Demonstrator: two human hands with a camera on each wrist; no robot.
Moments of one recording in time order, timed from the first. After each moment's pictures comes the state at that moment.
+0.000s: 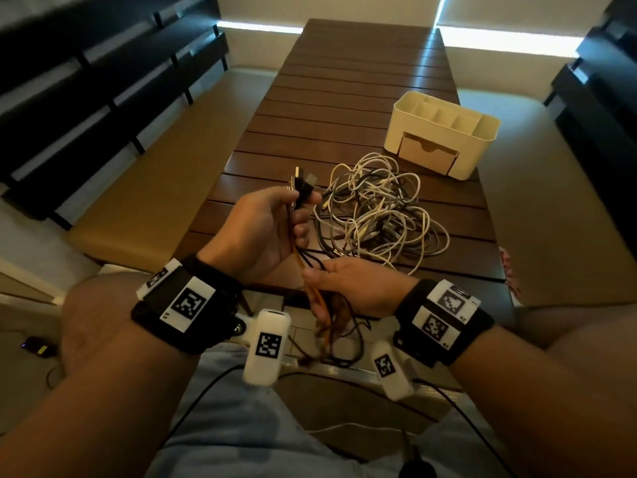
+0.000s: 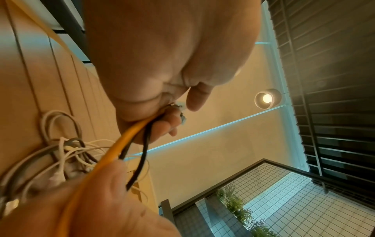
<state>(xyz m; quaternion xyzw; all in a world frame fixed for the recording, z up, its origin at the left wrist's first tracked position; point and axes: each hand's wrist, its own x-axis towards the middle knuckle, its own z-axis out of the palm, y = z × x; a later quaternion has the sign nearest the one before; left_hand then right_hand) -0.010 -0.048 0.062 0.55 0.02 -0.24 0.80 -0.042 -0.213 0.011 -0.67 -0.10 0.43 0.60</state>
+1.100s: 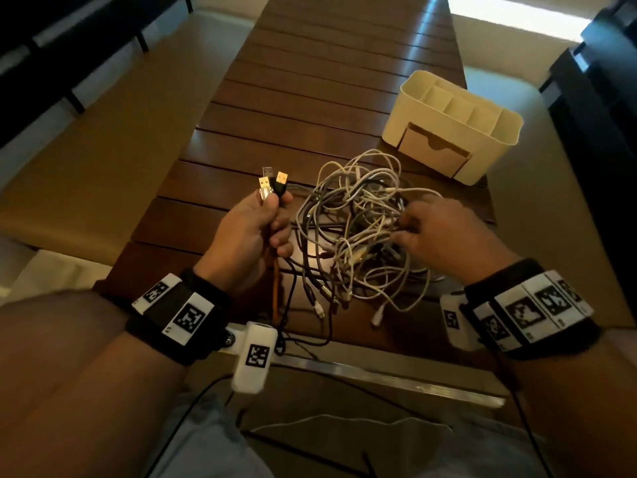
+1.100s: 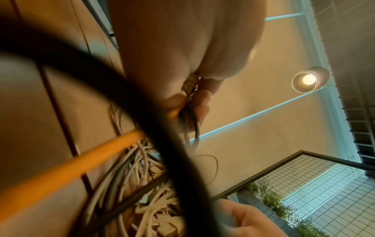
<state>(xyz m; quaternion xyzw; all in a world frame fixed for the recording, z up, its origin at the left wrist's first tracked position) 0.079 -0.053 -0.029 0.49 0.03 -0.19 0.85 0.063 -0.311 0.025 -0.99 0.00 0.12 0.06</state>
